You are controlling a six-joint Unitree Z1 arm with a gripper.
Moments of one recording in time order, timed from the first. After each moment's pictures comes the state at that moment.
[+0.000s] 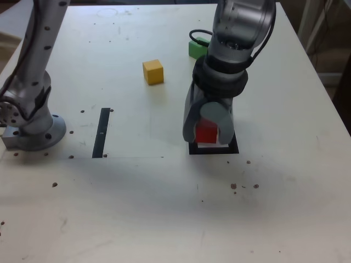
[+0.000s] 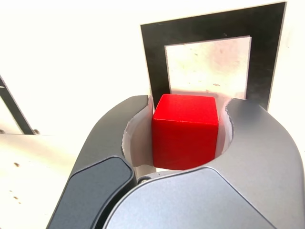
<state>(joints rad) -0.15 2.11 -1.58 1.23 0.04 -0.07</state>
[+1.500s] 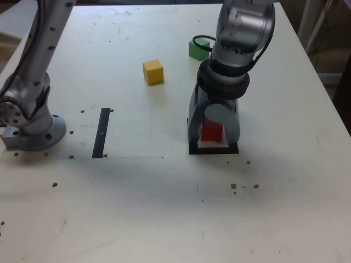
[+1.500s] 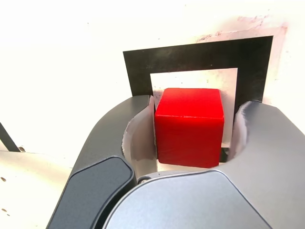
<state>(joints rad) -0.10 2.14 -1.55 1.16 0.04 -0.03</state>
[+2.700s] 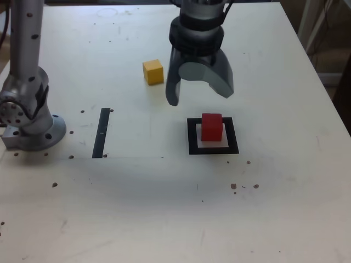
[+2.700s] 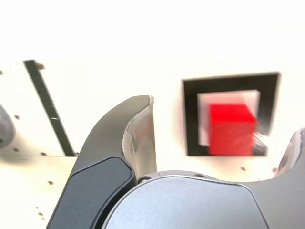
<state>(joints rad) -0.01 1.91 -1.45 1.24 0.13 0.04</state>
